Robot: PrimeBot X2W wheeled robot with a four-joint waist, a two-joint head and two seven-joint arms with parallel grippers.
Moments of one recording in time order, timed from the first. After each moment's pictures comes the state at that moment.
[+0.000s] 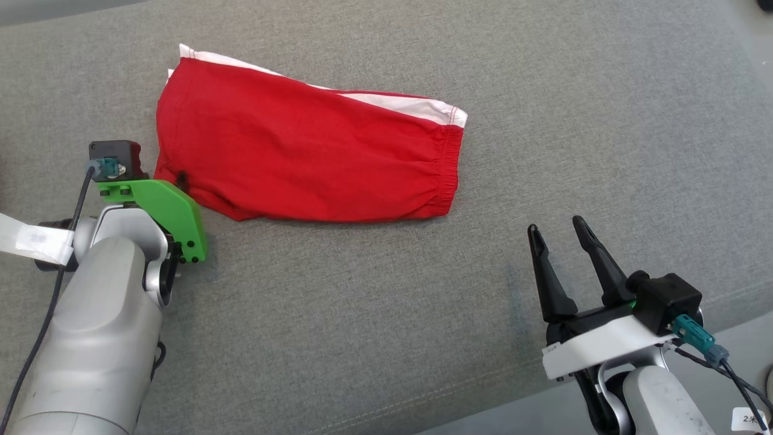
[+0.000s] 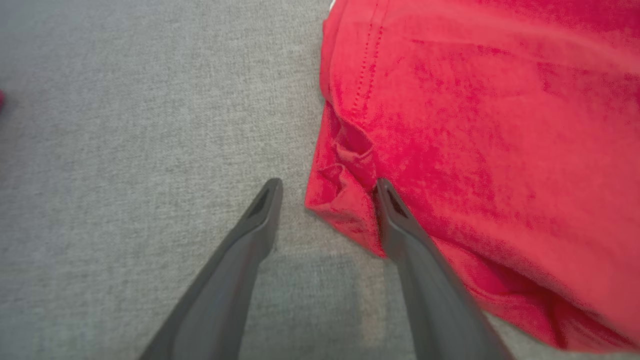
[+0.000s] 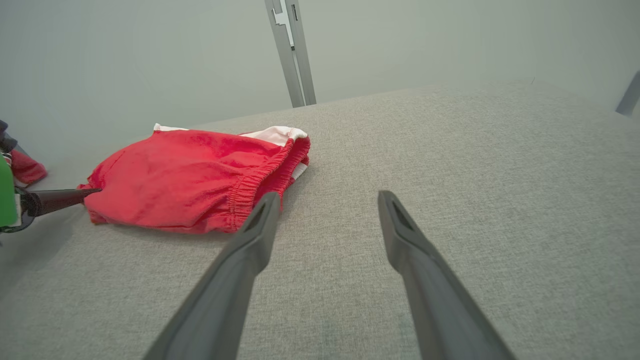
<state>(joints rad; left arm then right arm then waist) -0.79 0.23 -0.34 0.95 -0.43 0.05 0.13 -0.12 -0.05 0.15 0.08 0.24 0.13 -0.23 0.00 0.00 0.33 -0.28</state>
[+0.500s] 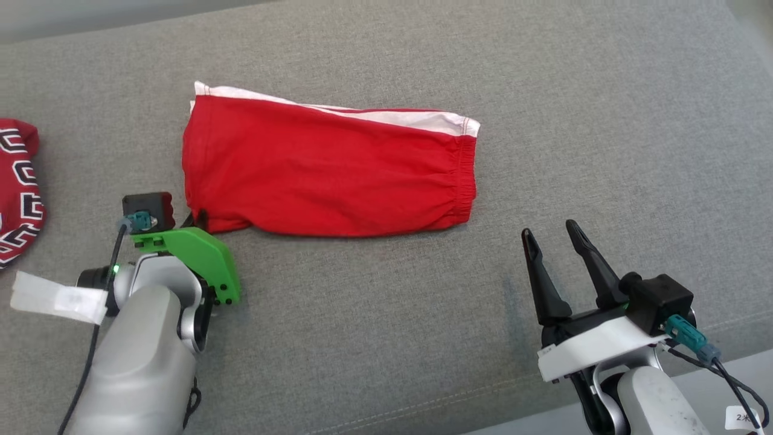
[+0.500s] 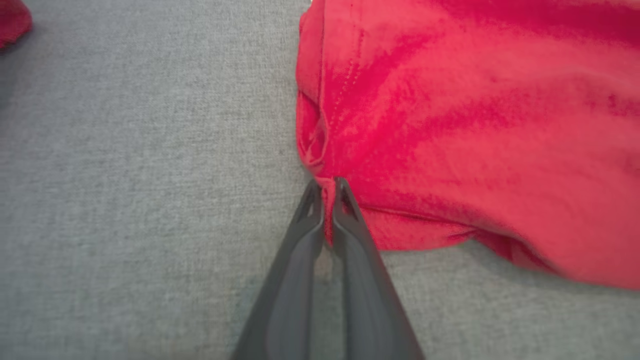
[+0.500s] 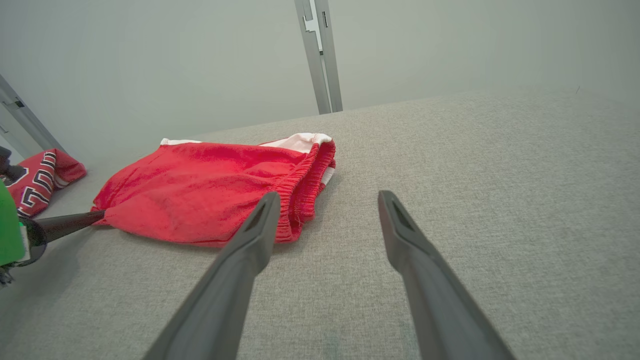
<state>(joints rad) -0.67 0.18 -0.33 0.90 -0.47 0.05 0.02 -0.13 -0.05 0.16 0.11 0.24 0.13 -0.24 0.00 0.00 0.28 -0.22</state>
